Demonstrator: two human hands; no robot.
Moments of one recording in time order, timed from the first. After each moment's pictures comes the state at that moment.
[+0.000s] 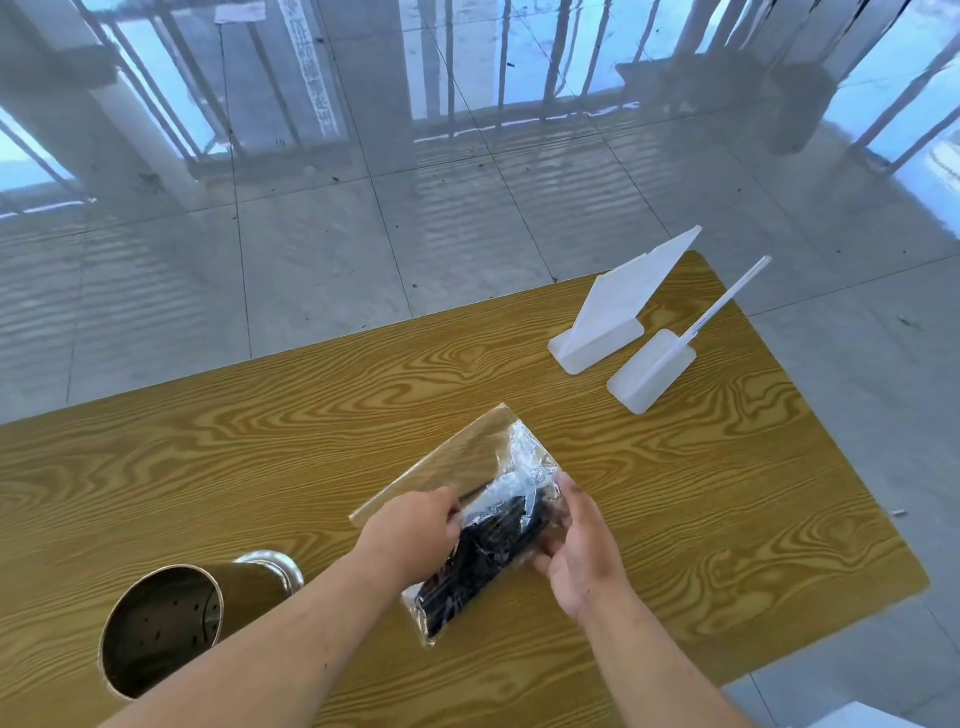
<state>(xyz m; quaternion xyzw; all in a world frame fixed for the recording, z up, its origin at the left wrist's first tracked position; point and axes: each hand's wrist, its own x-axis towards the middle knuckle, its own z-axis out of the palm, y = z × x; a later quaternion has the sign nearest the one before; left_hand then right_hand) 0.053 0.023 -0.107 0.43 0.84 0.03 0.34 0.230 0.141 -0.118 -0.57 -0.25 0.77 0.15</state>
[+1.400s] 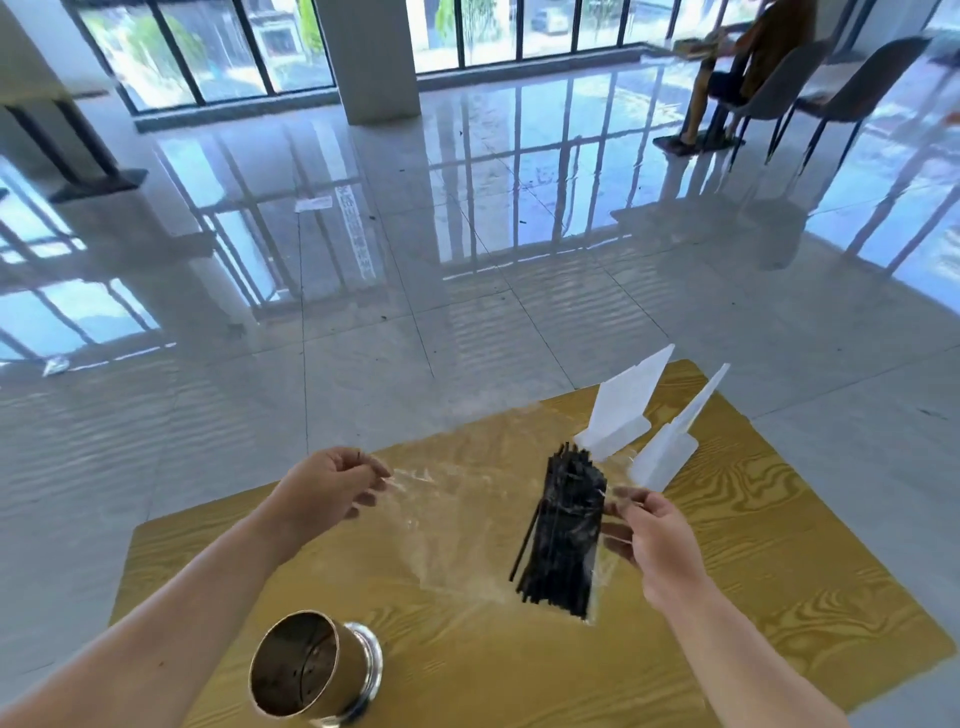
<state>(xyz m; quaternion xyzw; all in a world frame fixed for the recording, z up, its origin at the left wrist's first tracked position) -0.065 -0.052 0.094 0.19 0.82 0.41 0.35 0.236 0.185 -0.007 -0.52 -0.44 0.69 0.22</state>
